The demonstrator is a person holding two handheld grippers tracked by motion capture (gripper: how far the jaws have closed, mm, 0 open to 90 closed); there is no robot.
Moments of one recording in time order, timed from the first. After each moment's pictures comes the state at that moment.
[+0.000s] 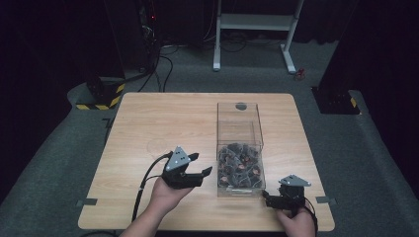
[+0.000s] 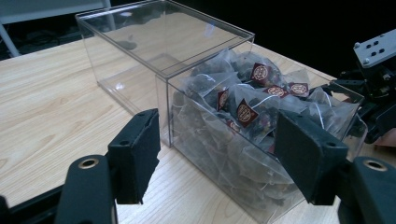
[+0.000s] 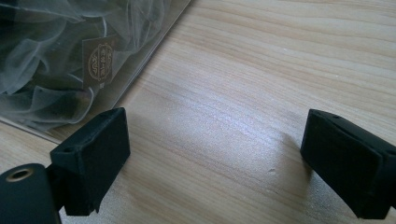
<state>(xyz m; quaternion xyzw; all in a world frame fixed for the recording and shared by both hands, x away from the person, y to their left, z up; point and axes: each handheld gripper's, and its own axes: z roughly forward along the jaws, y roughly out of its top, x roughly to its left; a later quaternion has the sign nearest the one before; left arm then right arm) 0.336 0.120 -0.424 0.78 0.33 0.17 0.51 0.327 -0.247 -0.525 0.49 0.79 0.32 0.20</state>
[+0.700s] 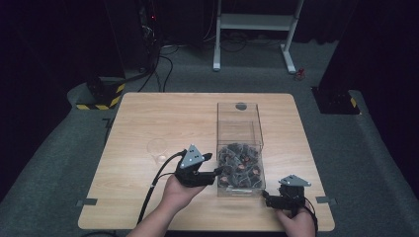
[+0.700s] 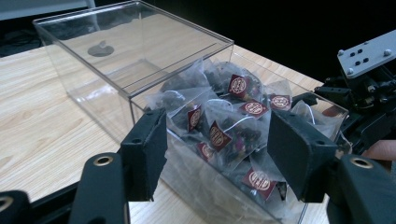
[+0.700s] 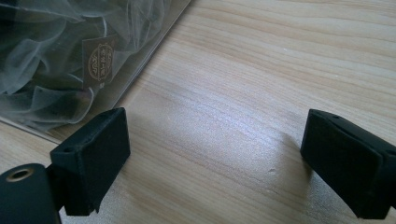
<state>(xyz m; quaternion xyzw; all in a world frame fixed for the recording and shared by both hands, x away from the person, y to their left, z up) 0.344 0.087 -0.422 0.79 0.32 0.15 0.51 0.327 -0.247 -0.525 0.49 0.79 0.32 0.20</state>
